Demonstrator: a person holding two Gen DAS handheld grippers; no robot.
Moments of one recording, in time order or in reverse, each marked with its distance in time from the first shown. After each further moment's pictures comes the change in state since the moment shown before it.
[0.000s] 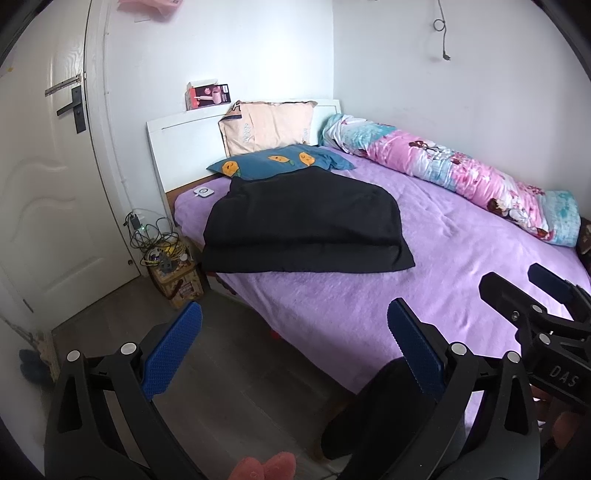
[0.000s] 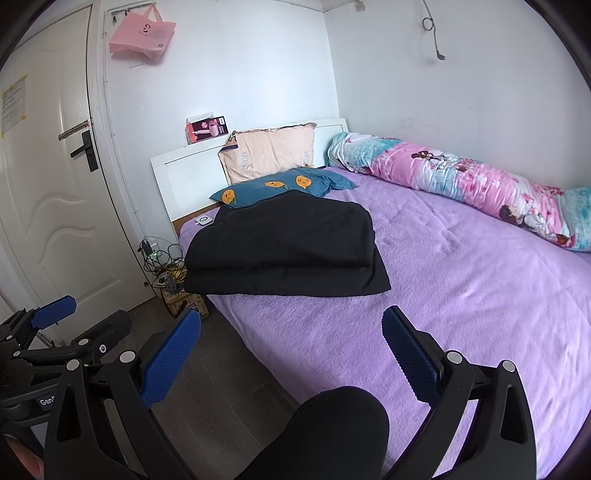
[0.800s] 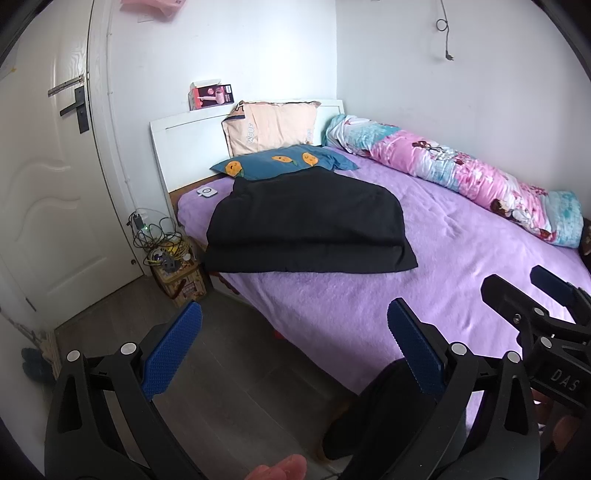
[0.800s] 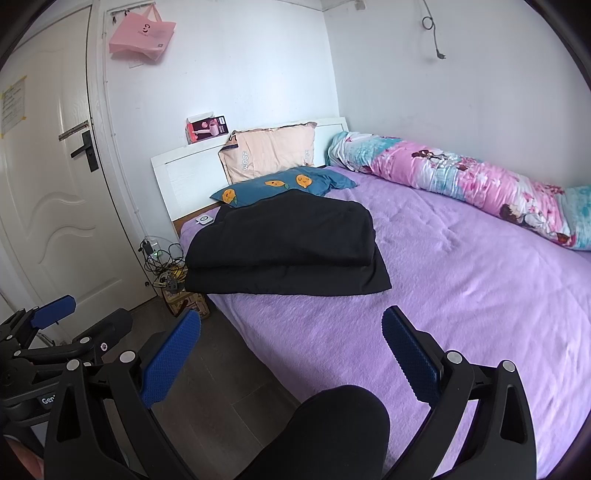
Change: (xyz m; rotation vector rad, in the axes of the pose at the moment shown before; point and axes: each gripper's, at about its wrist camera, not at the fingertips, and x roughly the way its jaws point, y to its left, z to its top) left arm 0.003 0.005 0.003 -0.006 0.001 0.010; right arm 0.000 0.005 -0.001 0.006 -0.001 0.000
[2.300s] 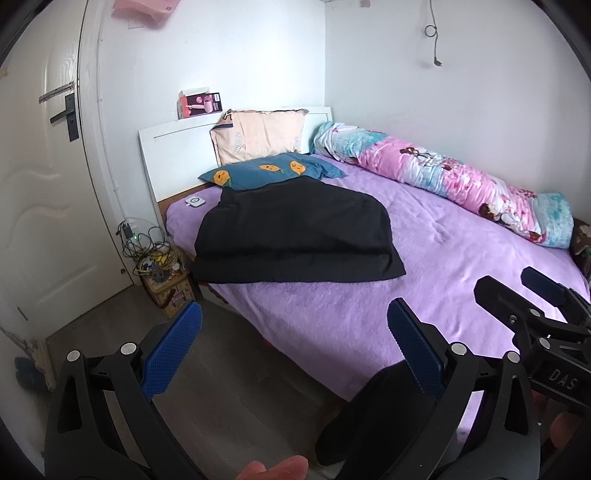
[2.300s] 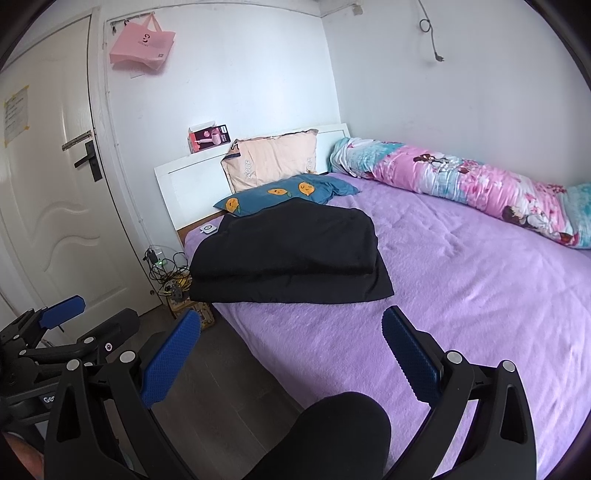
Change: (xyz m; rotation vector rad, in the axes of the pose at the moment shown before) left arm 0.002 -0.009 0.011 0.021 -0.028 -0.049; right arm -0.002 -0.001 0.010 0.026 -0.026 0.015
